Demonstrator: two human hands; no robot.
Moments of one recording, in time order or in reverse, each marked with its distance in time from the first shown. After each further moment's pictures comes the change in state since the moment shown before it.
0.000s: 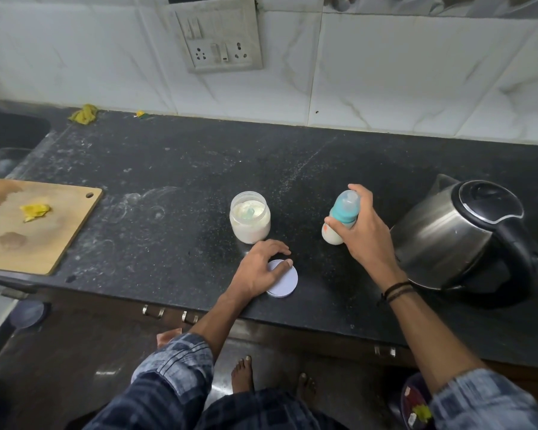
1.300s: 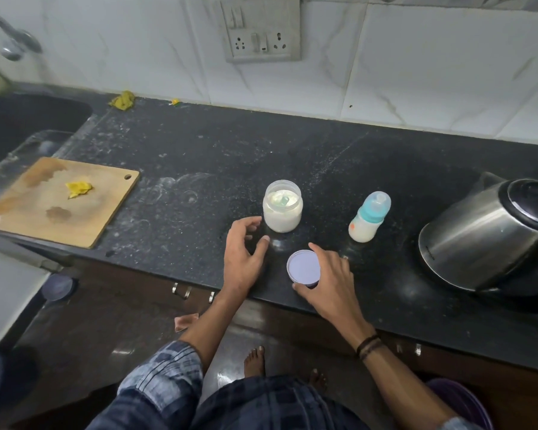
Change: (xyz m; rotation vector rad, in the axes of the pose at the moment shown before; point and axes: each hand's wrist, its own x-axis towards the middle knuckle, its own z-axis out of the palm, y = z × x) left_hand -0.051 0.002 -0.059 -0.217 0.528 -0.151; right_hand -0.111 -0.027 0.103 -0.196 -0.262 -0.024
